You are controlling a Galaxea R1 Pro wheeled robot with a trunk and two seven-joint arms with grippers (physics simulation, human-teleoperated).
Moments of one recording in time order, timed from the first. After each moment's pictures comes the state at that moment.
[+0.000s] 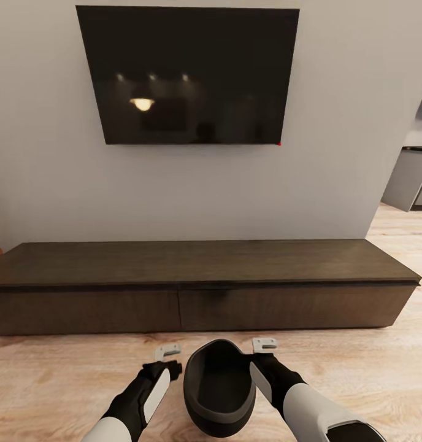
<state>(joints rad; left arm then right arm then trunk) -0.52 -0.17 -0.08 -0.60 0.25 0.41 0.37 -0.72 0.17 0.09 -0.24 -0.10 0.28 -0.26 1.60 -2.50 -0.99</state>
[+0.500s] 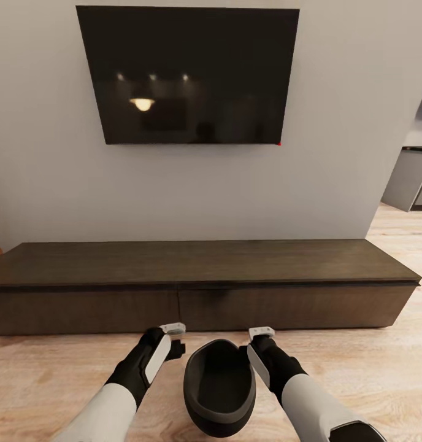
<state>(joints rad) -0.64 -0.17 -0.07 -0.67 0.31 0.71 0.38 -0.72 0.17 0.13 -0.41 -0.10 0.55 -0.26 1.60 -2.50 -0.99</state>
